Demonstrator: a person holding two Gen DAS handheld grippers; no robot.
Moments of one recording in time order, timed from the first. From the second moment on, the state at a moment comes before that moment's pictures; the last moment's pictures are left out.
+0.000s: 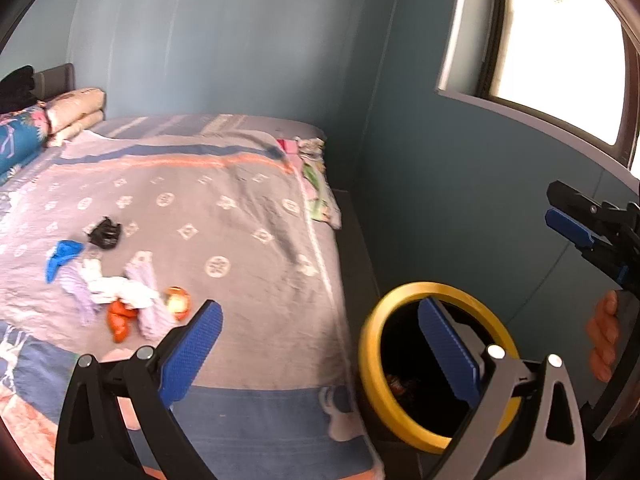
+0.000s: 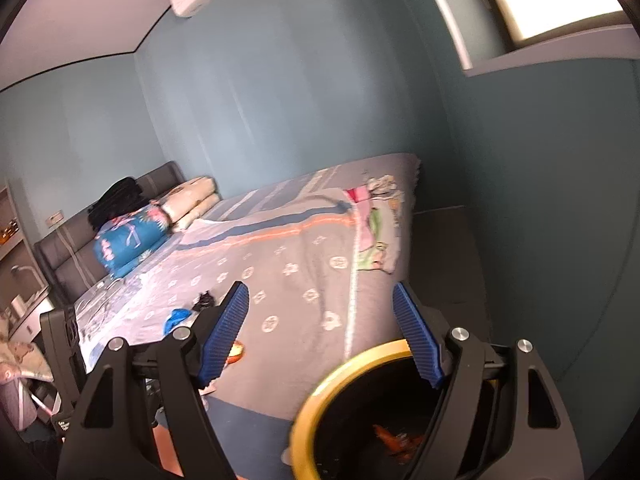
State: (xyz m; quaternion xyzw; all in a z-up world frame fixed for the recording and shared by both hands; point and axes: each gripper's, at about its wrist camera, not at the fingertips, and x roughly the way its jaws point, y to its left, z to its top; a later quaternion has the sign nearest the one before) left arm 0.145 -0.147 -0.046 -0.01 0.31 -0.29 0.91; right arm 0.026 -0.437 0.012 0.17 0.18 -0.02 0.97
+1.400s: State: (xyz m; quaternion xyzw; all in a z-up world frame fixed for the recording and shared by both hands) left arm 0.293 0.085 -0.138 -0.05 0.38 -0.06 0.92; right arm 0.271 -0.207 -0.093 0.06 0.36 0.15 0.92
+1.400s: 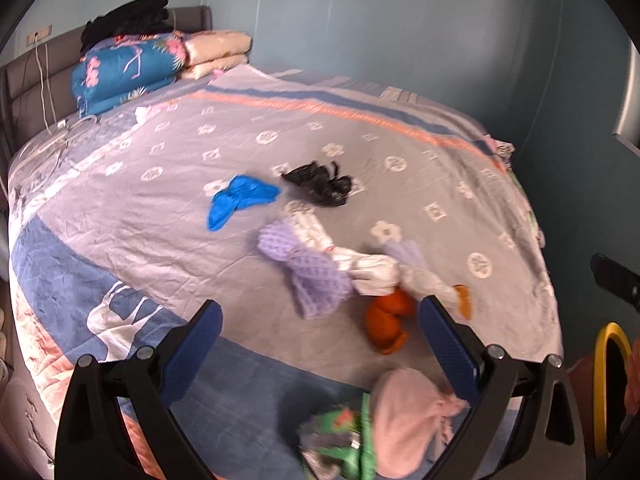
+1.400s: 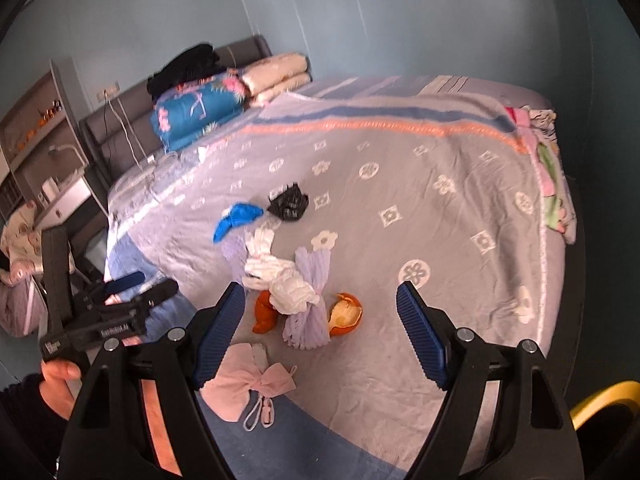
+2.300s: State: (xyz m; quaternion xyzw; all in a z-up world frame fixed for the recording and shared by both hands) left arm 0.407 0.105 -0.211 -0.11 0.44 -0.07 0.89; right arm 0.356 -0.127 -0.203 -0.03 0.48 0.16 0.86
